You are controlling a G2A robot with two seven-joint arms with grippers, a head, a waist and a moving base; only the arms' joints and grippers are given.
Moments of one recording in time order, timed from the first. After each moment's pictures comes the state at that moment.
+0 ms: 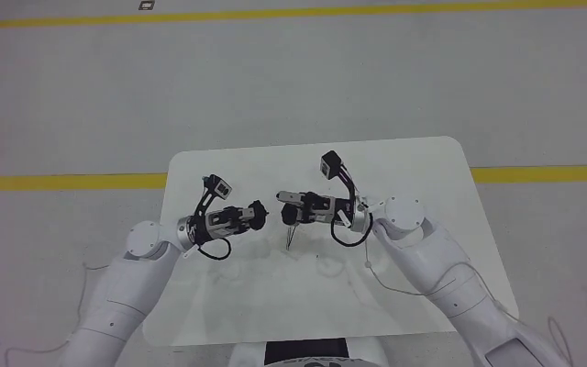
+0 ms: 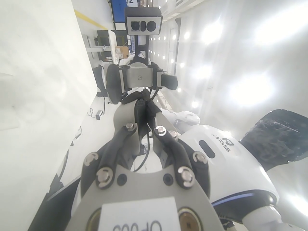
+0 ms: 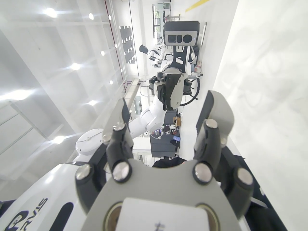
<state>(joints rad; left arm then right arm) 1.35 -1.04 -1.23 -1.39 -0.74 -0.34 -1.21 -1.17 -1.21 0.98 -1.51 0.40 -0.05 0.88</state>
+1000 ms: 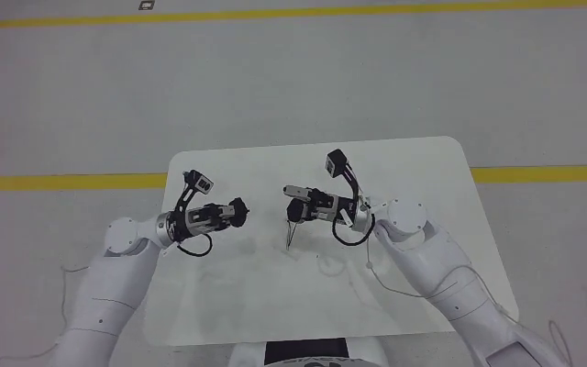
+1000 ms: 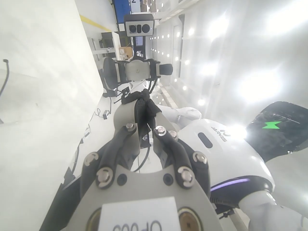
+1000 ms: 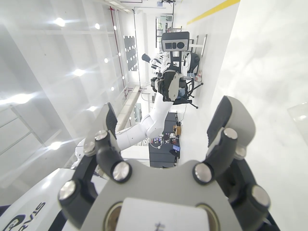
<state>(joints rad) 1.36 -1.05 -1.40 -1.35 -0.69 -0.34 -1.38 -1.19 -1.21 0.99 -1.52 0.40 -0.07 0.85</state>
